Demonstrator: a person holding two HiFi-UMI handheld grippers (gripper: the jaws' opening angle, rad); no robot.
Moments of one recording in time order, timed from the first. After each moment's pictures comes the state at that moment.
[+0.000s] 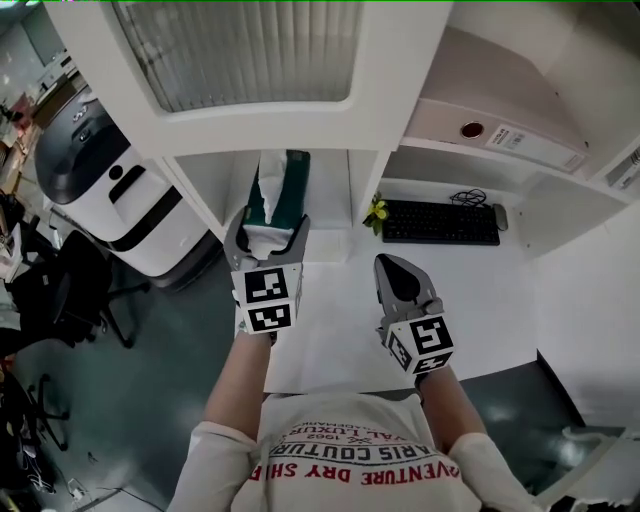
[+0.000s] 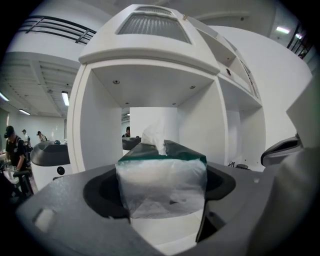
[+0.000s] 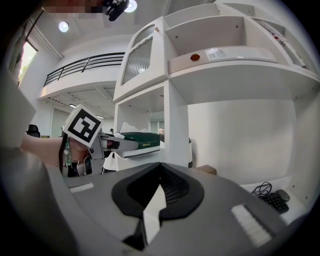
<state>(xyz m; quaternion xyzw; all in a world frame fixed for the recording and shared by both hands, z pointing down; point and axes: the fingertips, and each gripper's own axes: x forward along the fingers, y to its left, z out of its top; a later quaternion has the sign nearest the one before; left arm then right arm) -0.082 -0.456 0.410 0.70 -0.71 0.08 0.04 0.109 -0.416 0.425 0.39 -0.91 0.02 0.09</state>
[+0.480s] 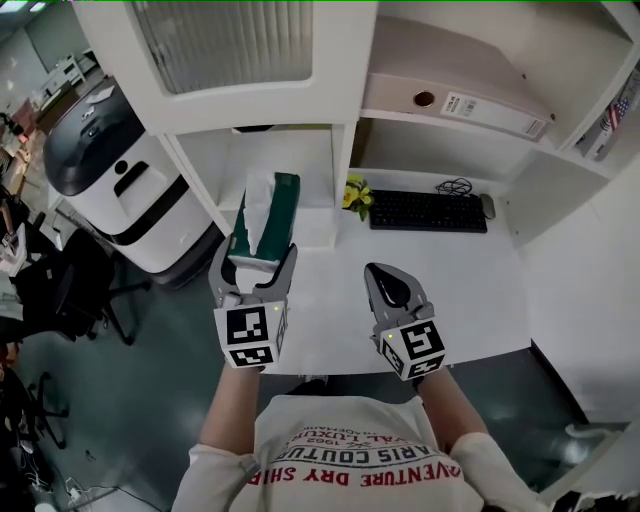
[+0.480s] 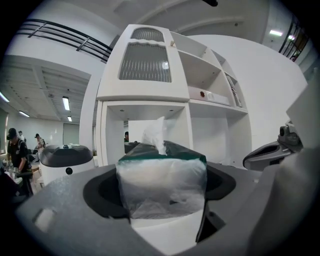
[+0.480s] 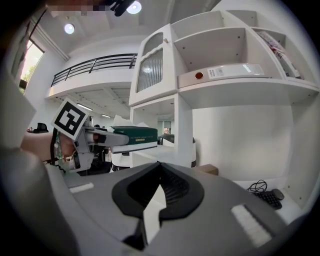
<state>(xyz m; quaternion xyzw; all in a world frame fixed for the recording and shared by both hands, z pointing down) -0.042 -0.345 0.390 0.71 -0.70 0.06 0.03 0.139 -0.344 0.422 0.37 -0.93 0.01 0.09</state>
